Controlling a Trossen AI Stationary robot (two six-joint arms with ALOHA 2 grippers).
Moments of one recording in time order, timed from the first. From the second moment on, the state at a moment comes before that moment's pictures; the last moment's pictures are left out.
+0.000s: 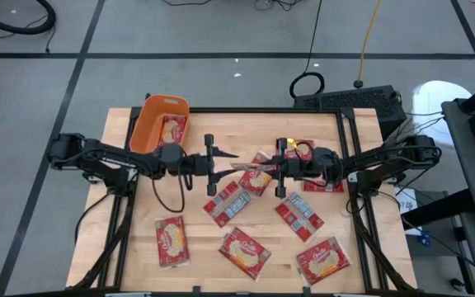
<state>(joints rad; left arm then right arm) -0.01 1.37 0.69 0.80 0.02 0.49 -0.02 1.38 0.49 1.11 -0.06 -0.32</state>
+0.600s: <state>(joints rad) 0.03 1.37 0.69 0.78 0.07 0.70 -0.04 1.37 0.49 1.10 0.03 -0.31</state>
